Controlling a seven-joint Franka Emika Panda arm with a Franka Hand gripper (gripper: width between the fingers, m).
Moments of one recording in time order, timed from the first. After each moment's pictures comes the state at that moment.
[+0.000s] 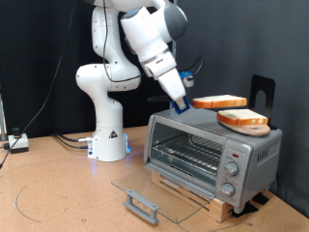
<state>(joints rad) -0.15 -0.49 0.16 -2.61 0.68 2.22 -0.93</state>
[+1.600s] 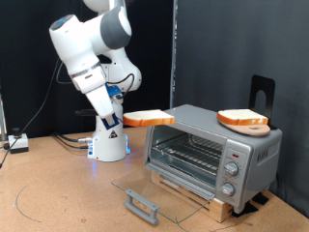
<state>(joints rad) -0.34 -0.37 -0.12 -2.56 0.41 2.04 -1.31</state>
